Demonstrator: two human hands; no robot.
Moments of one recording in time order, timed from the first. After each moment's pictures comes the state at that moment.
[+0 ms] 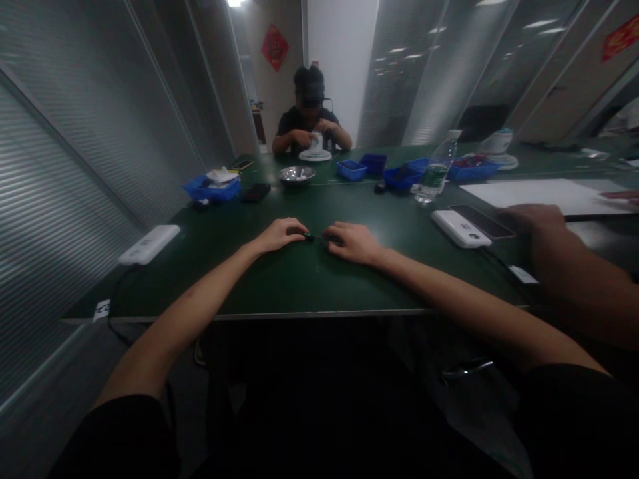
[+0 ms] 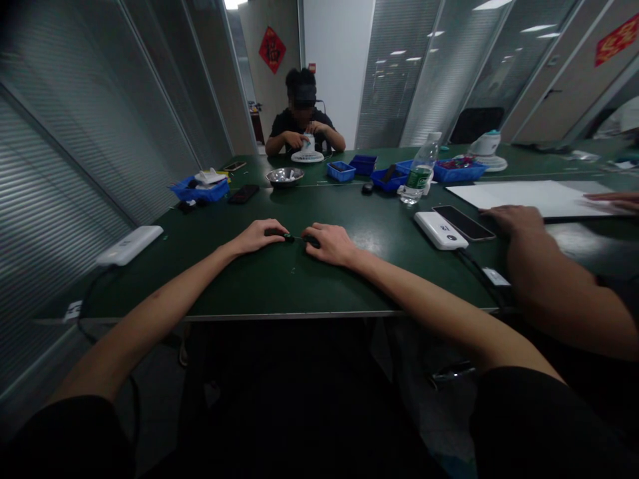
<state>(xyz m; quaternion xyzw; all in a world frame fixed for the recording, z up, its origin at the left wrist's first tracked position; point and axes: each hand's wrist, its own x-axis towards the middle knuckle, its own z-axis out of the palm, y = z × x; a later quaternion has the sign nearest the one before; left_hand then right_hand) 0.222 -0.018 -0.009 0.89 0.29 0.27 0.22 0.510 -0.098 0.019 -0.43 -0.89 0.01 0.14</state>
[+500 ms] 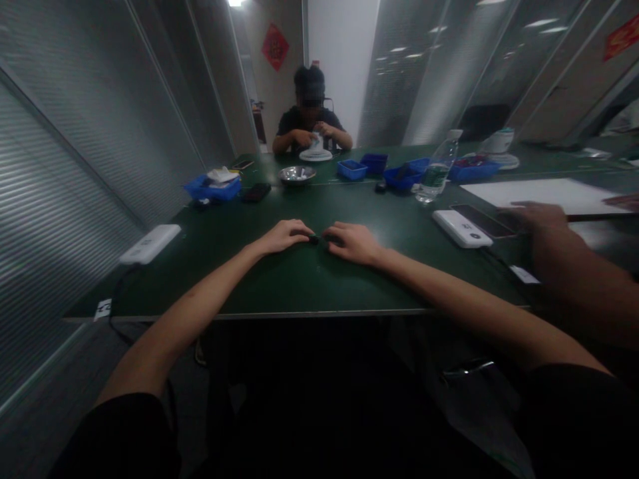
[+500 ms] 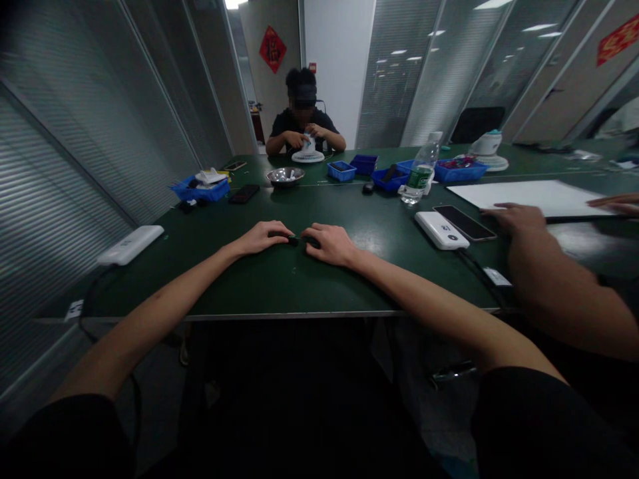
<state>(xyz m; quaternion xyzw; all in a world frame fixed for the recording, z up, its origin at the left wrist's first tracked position) 0.230 -0.026 -0.004 0.90 0.27 0.25 0.24 0.510 -0.099 0.019 -0.42 -0.90 0.01 0.13</state>
